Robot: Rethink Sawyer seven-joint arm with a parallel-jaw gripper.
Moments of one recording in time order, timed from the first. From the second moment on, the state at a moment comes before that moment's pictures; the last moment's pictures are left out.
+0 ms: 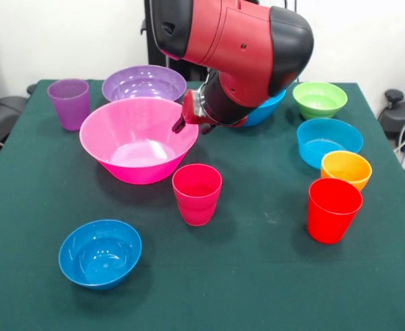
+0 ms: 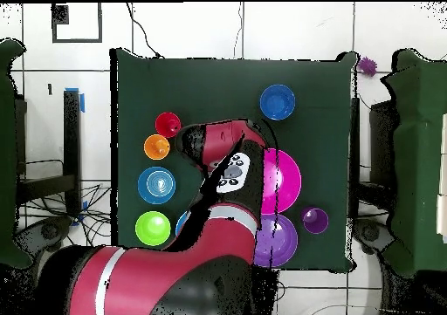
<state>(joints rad) 0.01 -0.26 -0.25 1.26 -0.23 1.05 1.57</state>
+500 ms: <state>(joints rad) 0.01 -0.26 -0.25 1.26 -0.23 1.04 1.57</state>
